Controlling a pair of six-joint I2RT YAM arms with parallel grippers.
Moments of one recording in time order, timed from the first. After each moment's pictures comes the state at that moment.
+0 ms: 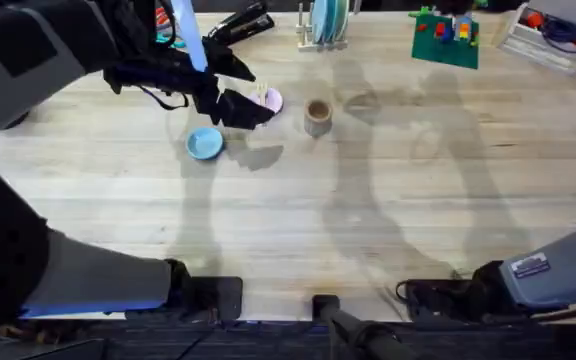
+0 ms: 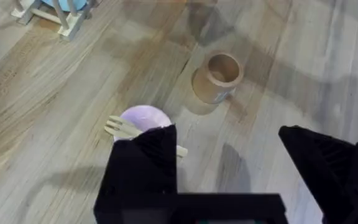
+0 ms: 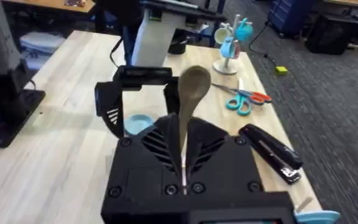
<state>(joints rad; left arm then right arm) 0.08 1.61 1.13 -0.76 0.94 0.96 0.02 1.80 1.60 -0.68 -1.50 -1.06</state>
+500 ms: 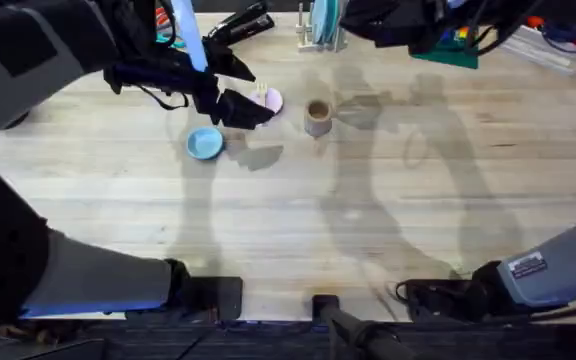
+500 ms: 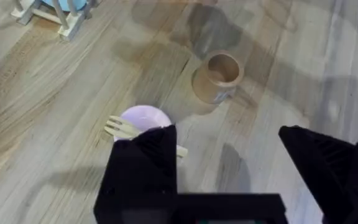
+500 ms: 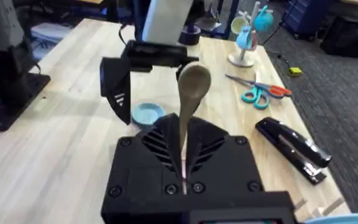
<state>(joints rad) 0.08 1.61 1.13 -0.76 0.94 0.96 0.06 1.83 1.41 -0.47 -1.50 -1.06</state>
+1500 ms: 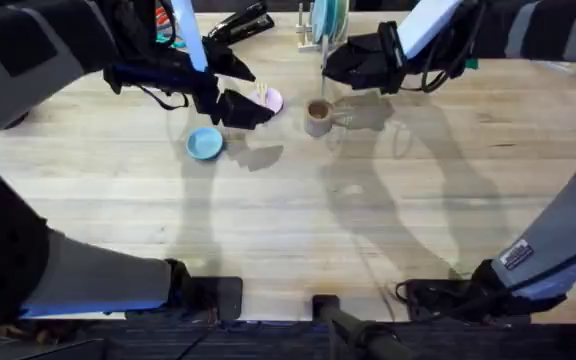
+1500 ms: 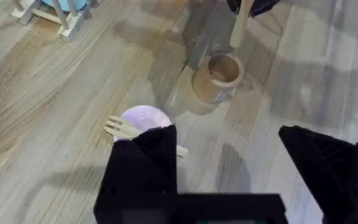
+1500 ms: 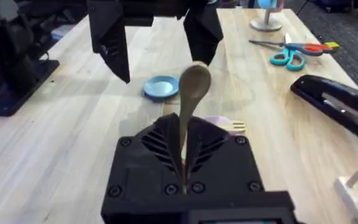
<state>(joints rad) 0.08 1.61 1.13 -0.76 0.94 0.96 0.10 2.02 1.32 -0.34 -1.50 -1.06</state>
